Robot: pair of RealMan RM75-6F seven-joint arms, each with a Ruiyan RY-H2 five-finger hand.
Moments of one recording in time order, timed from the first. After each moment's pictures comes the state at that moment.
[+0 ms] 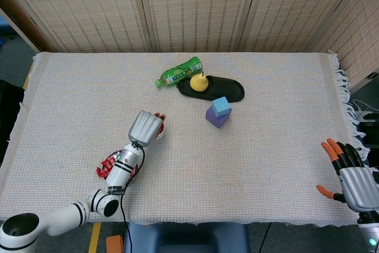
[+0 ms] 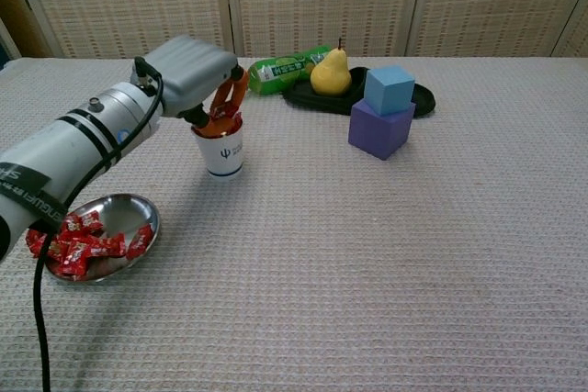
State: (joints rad) left arm -0.82 -1.85 -0.35 -1.08 1.33 1.01 0.64; right arm 0.05 -1.05 0.00 -1.63 -1.58 1.48 0.06
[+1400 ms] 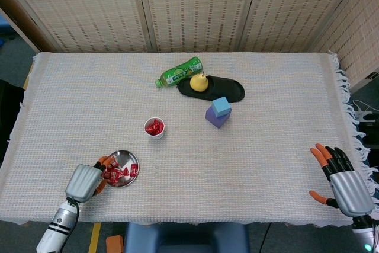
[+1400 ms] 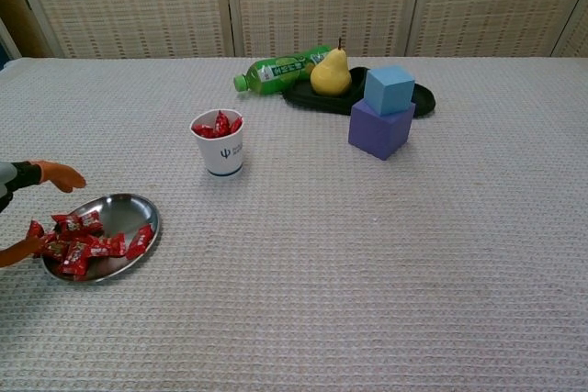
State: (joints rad) left arm -0.36 -1.46 0.10 -1.50 1.43 1.36 0.42; right arm 0.05 -1.05 -0.03 -1.64 -1.67 1.49 0.04
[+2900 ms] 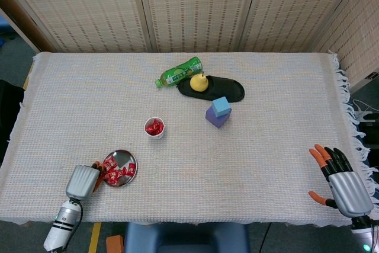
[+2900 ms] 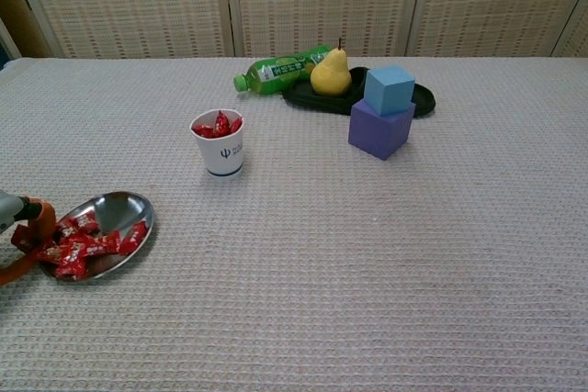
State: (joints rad) left arm -0.29 -1.68 0.04 -1.07 1.51 1.36 0.39; right arm 0.05 -1.05 -0.04 -1.64 -1.66 1.49 0.02
